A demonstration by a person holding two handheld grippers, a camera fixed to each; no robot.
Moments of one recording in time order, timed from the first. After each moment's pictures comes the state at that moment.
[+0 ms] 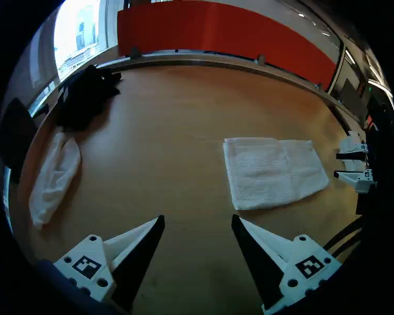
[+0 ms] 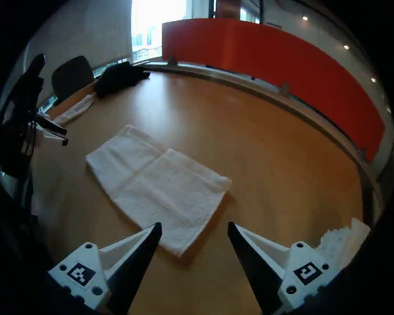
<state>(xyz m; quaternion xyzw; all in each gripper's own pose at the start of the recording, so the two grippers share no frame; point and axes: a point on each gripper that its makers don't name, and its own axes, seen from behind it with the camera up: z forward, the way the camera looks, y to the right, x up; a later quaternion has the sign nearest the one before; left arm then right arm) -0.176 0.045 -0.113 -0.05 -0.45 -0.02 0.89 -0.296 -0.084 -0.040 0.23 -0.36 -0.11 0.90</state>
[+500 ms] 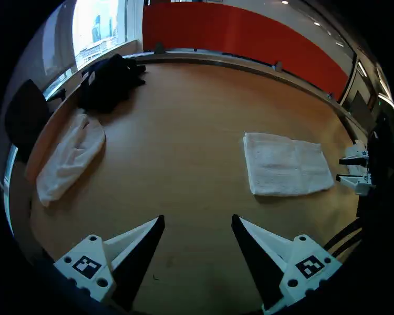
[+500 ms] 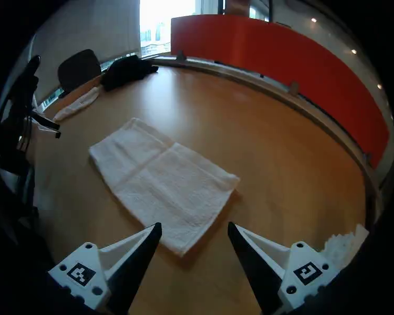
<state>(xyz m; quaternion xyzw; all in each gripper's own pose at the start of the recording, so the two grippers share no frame) -0.173 0.013 -0.148 -0.01 -0.45 -0.04 0.89 -0.304 -0.084 -0.041 0.25 -0.37 -0.13 0.89</state>
